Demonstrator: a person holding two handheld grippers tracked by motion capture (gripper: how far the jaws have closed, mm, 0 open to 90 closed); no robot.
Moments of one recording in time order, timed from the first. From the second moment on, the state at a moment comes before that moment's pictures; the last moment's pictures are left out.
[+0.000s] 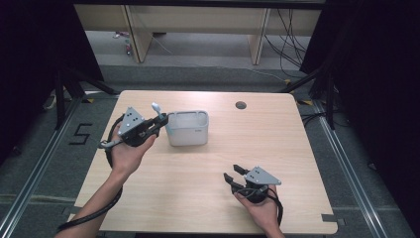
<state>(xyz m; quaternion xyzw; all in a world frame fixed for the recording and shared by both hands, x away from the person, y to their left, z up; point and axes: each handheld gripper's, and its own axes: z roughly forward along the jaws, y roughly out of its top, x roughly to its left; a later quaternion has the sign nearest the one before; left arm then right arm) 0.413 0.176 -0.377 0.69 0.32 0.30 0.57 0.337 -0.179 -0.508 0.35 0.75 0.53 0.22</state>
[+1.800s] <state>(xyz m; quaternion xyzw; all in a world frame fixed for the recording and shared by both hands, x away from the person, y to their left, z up) 0.453 0.172 -0.370 0.68 0.35 0.32 0.56 0.339 -0.182 -0.509 0.34 0.75 0.52 0.23</state>
